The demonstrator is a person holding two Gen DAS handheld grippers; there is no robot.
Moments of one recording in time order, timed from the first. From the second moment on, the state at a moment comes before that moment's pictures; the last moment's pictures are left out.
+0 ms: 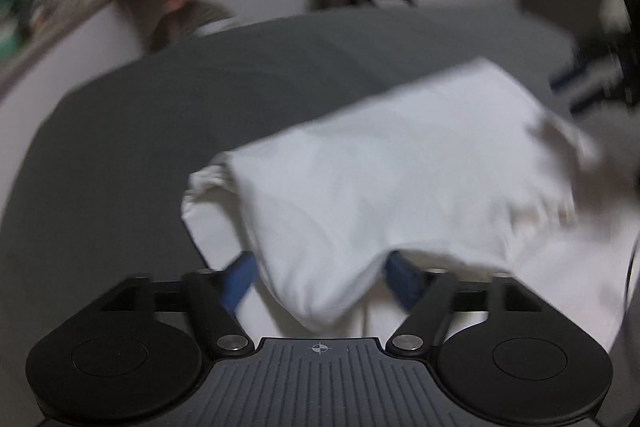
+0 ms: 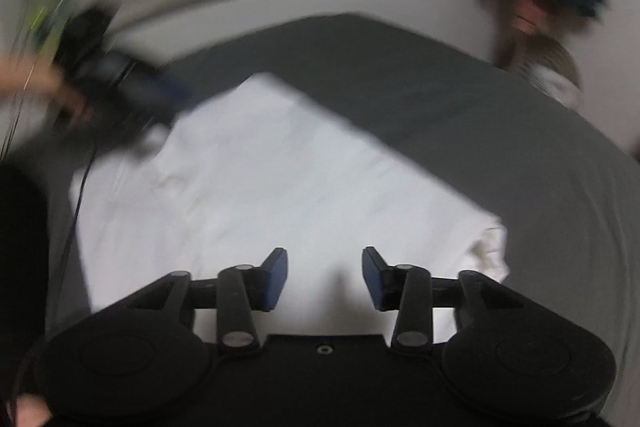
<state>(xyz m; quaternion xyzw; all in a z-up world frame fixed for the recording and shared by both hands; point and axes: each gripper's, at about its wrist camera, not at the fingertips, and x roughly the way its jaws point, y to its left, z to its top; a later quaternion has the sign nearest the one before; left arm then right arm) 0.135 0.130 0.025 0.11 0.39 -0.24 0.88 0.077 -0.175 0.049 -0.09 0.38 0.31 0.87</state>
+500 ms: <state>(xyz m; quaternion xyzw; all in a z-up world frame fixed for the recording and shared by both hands) 0.240 0.203 0.008 -0.18 0.45 -0.14 0.87 0.175 -0.237 0.018 0.07 0.44 0.21 0.87</state>
